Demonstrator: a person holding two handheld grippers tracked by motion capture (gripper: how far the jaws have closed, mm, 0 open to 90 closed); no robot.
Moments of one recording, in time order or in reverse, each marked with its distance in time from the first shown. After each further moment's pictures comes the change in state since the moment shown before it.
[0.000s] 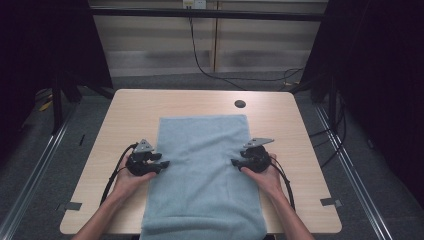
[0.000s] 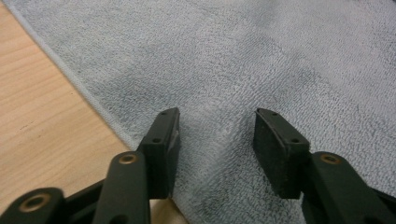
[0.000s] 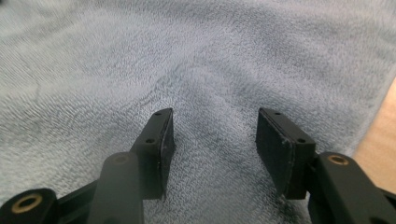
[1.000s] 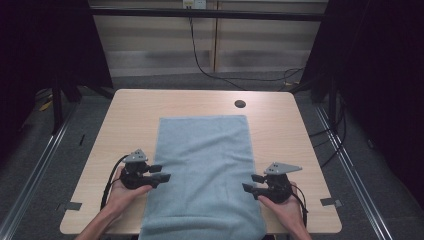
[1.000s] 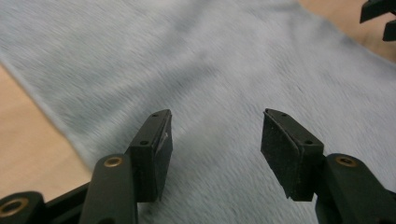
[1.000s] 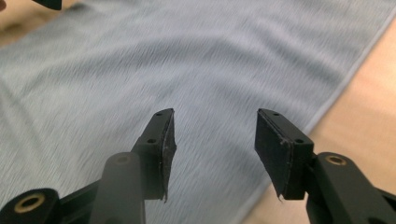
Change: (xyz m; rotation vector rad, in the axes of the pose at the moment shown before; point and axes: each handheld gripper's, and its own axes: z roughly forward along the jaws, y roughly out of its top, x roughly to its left) left arm -0.027 -0.004 -0.035 -0.043 -0.166 -0.110; right arm 0.036 -0.048 -0.085 -0.074 0.100 0.088
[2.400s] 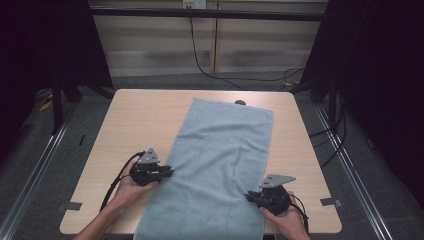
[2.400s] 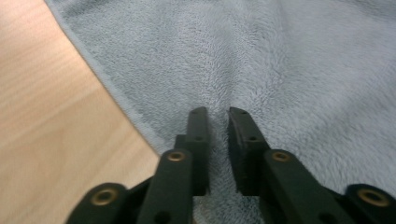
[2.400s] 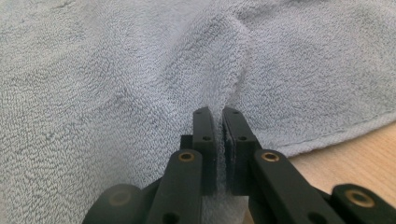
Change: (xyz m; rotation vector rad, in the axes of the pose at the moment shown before) left arm 0.001 -0.008 0.024 0.073 0.023 0.203; right arm 0.014 -0.027 0.002 0.118 0.026 -0.098
